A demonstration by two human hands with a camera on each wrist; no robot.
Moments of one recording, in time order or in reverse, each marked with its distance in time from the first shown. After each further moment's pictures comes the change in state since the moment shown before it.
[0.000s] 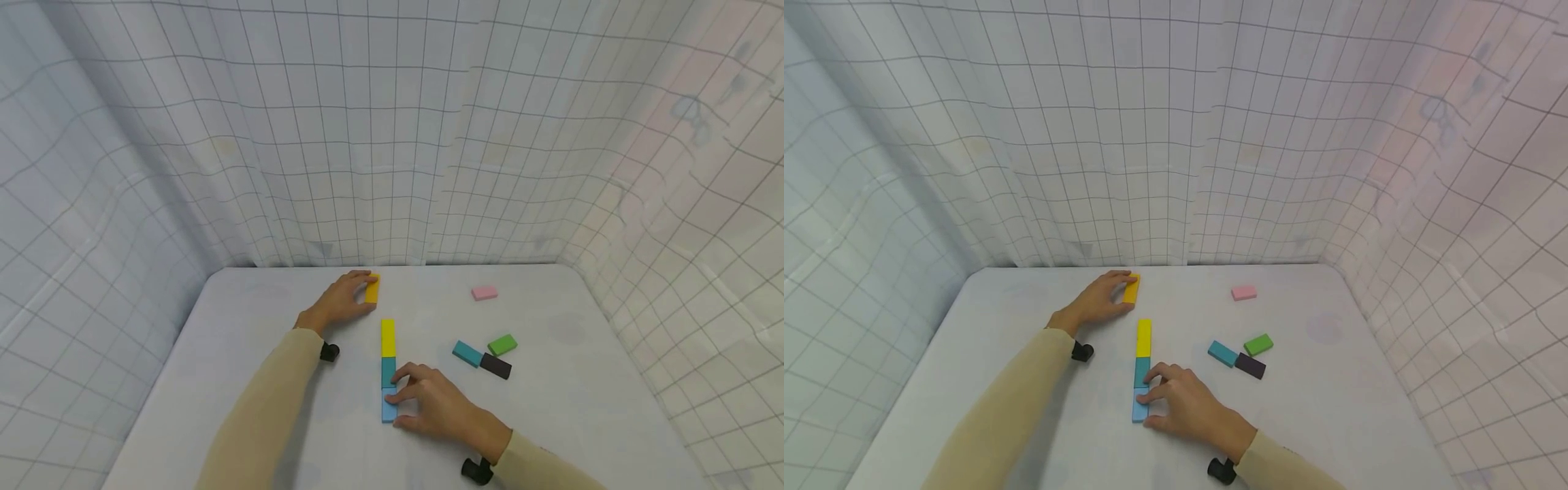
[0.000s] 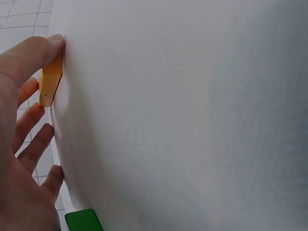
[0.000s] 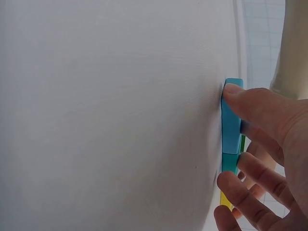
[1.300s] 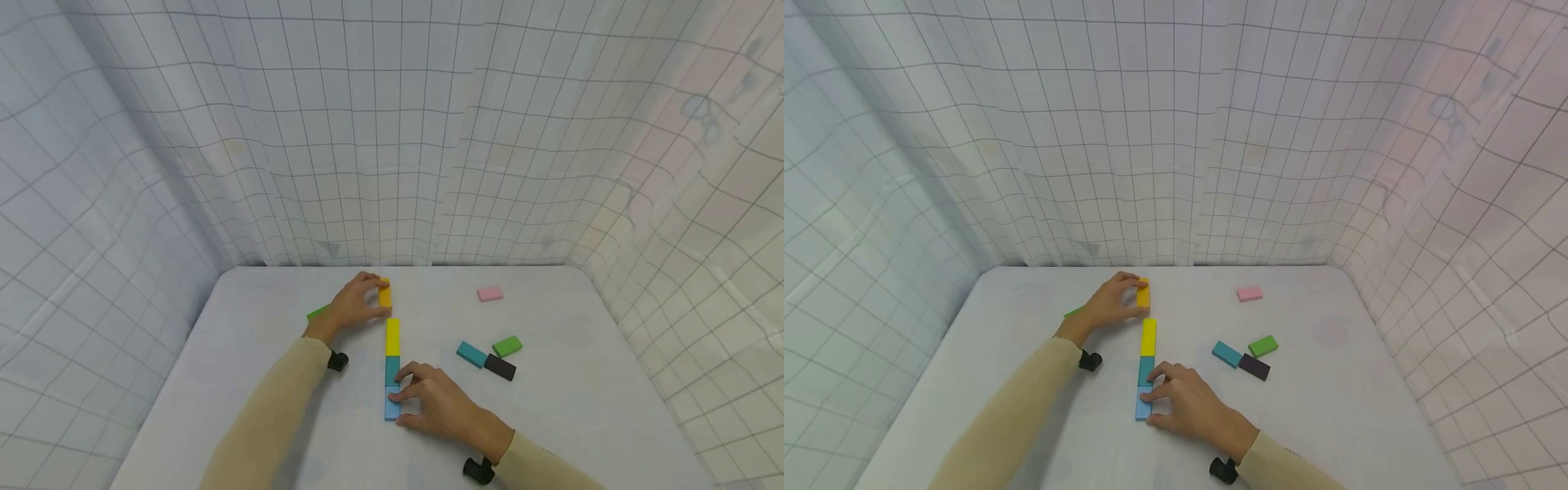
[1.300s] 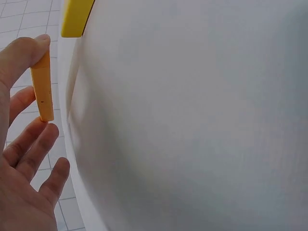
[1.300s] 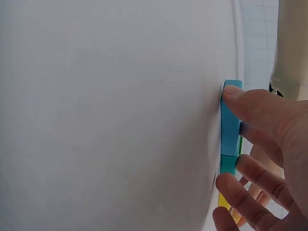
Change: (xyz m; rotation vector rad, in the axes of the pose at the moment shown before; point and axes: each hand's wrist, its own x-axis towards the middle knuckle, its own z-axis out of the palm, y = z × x) left_hand -0.013 0.031 0.005 -0.092 0.055 -0.058; right_hand -0.001 -0.001 0.000 -0.002 0.005 -0.009
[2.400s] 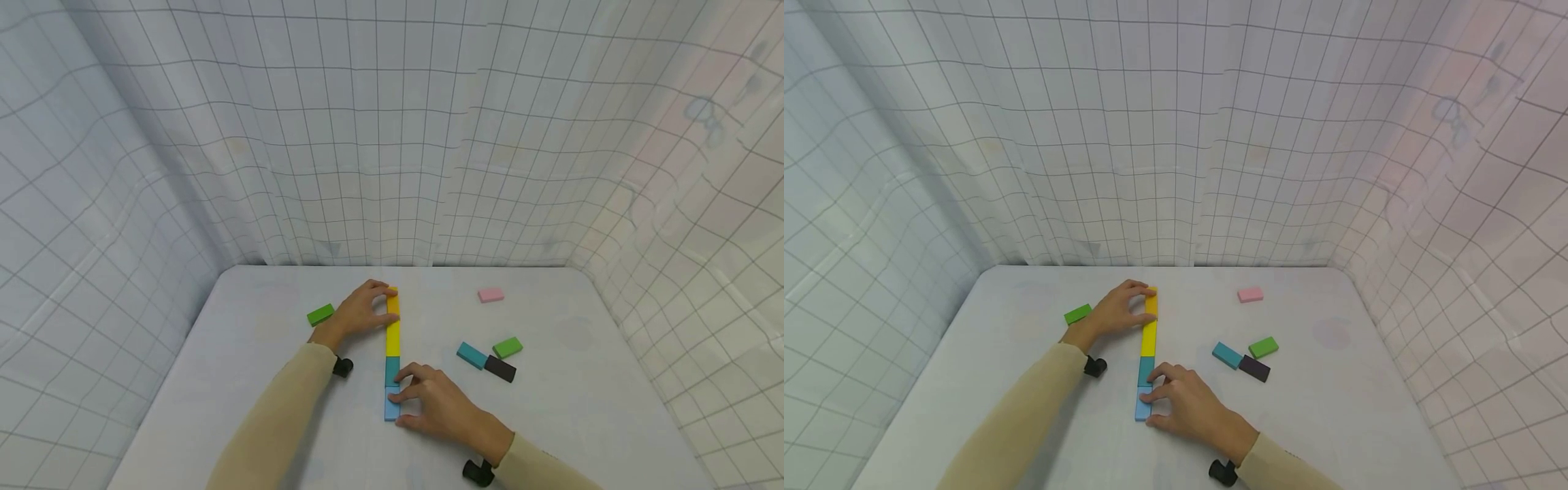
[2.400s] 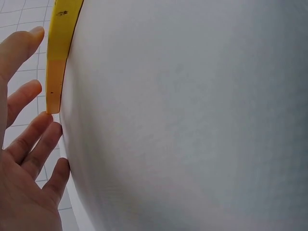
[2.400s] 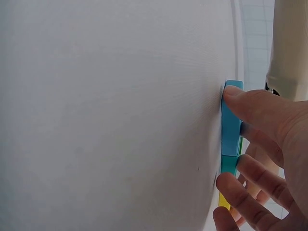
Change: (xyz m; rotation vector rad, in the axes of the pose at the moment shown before) left_hand -0.007 0.006 0.016 0.013 -0.029 0.025; right_hand -0.001 0.001 0.002 0.000 0.003 0.006
